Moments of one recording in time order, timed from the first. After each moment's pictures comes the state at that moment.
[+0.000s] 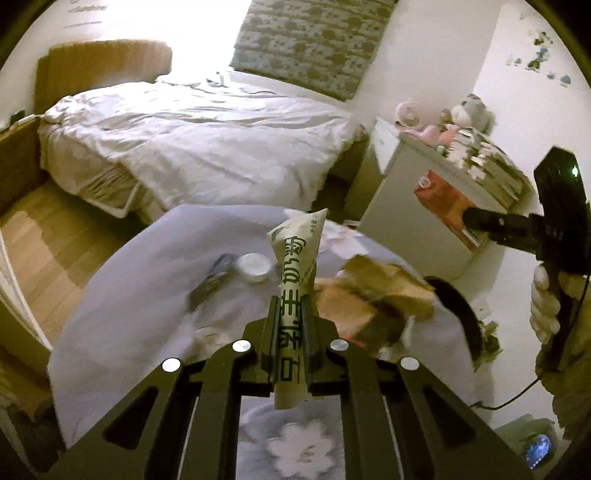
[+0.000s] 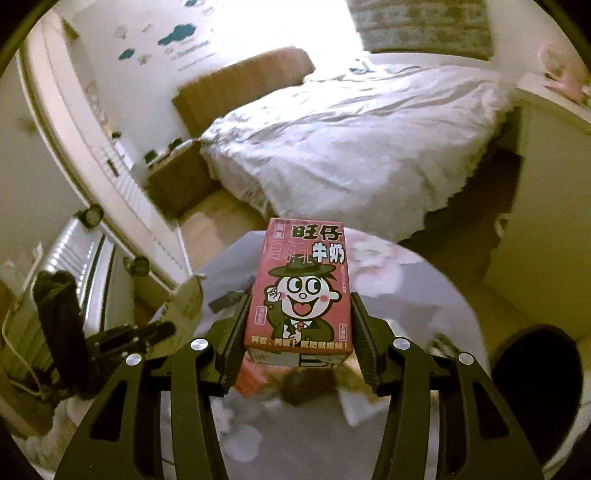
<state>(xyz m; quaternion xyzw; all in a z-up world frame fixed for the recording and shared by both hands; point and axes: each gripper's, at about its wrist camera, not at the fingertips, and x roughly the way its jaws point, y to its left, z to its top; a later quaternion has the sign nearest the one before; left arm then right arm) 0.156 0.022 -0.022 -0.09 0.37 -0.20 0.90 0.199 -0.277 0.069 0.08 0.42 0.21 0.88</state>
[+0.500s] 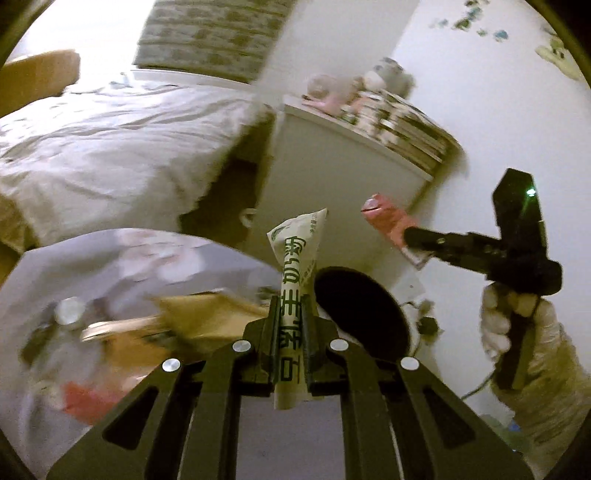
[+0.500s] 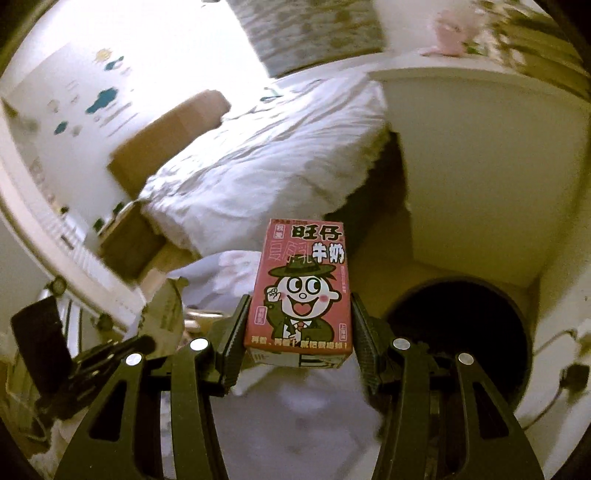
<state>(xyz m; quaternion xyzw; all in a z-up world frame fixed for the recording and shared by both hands) 0.167 -0.151 0.003 -0.06 0.37 -0.35 0.86 0.153 -0.450 0.052 0.18 0.40 0.07 0.89</state>
